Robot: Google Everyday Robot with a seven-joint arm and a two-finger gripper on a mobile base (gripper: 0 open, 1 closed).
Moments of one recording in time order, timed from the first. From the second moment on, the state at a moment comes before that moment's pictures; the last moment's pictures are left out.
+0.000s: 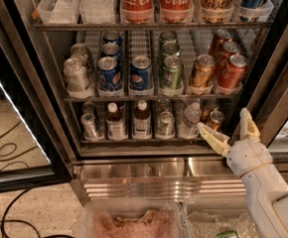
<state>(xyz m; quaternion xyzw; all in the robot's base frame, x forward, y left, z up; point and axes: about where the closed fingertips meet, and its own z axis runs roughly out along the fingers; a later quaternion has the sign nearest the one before) 0.526 -0.234 0.797 -0.13 0.64 0.06 0.76</state>
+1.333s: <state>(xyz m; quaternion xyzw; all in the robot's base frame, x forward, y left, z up) 0.582 -0.247 0.822 -0.08 0.59 0.00 0.80</state>
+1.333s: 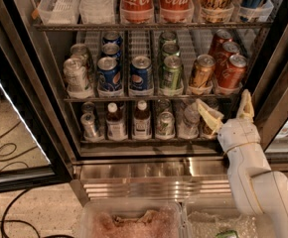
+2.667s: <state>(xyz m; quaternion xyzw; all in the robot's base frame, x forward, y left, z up) 0.591 -0.251 0.828 -0.07 0.58 -0.02 0.81</state>
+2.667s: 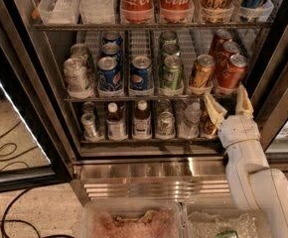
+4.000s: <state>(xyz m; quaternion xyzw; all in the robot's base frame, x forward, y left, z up) 0.614 -0.247 0.835 -0.07 0.57 -0.03 0.82</state>
